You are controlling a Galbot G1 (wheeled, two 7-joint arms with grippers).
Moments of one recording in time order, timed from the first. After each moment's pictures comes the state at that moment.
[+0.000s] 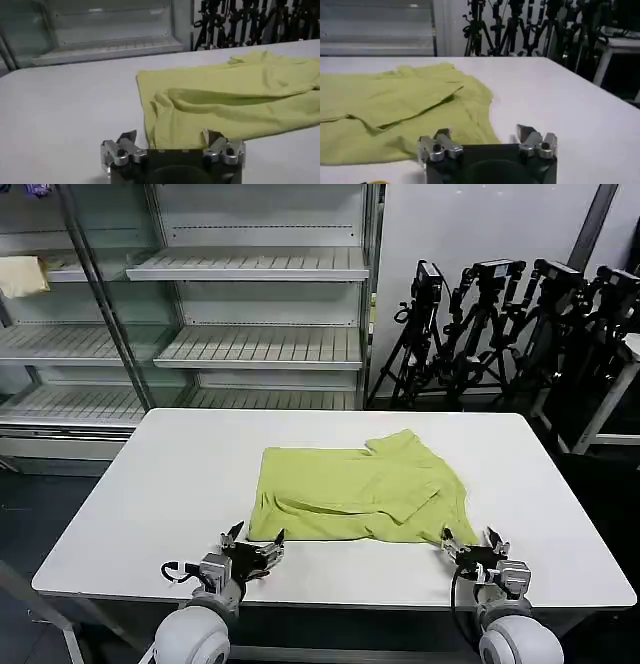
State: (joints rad) left arm 1.22 -1.11 -0.17 -2.03 -0.45 0.56 -0.34; right arm -1.37 1.29 0.54 2.07 0.40 -0.55 0.26
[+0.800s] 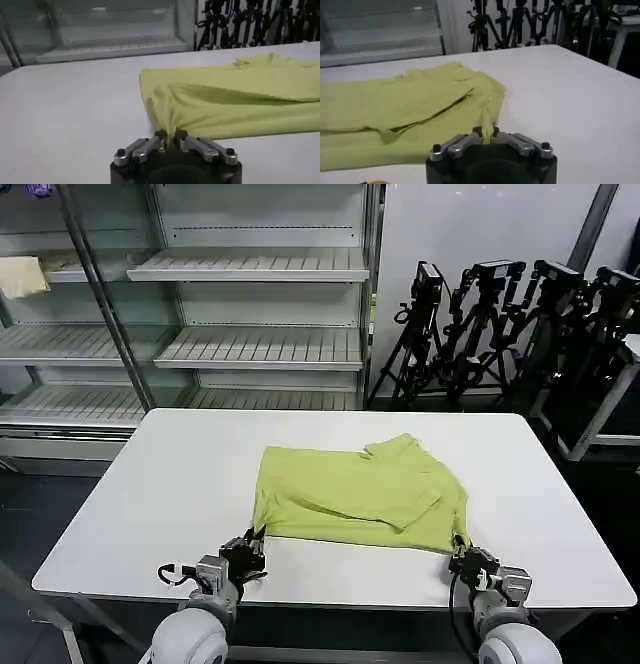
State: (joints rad) left arm 1.26 -1.11 -0.19 -2.07 -0.44 0.57 -0.35; right arm -1.46 1.29 0.56 2.14 0.42 -0.56 0.25
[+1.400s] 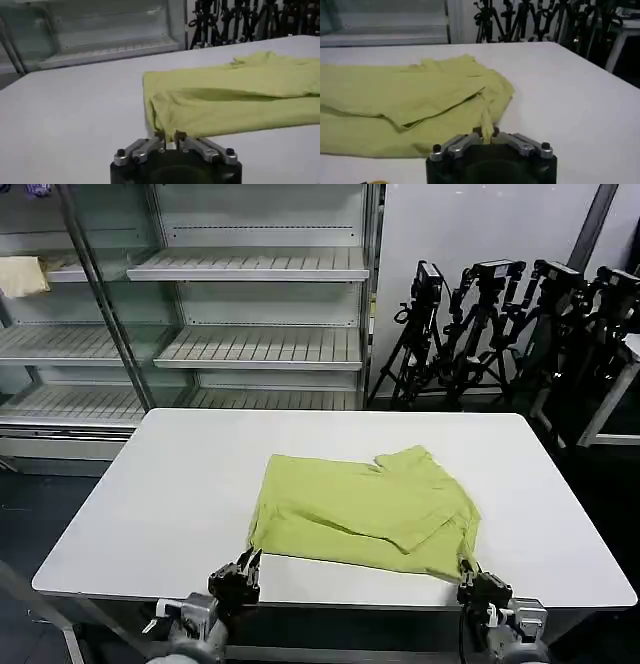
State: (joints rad) left arm 1.48 -1.07 -0.23 -2.27 -0.35 0.57 -0.35; right arm -1.64 1.27 0.59 2.29 0.36 -0.56 0.23
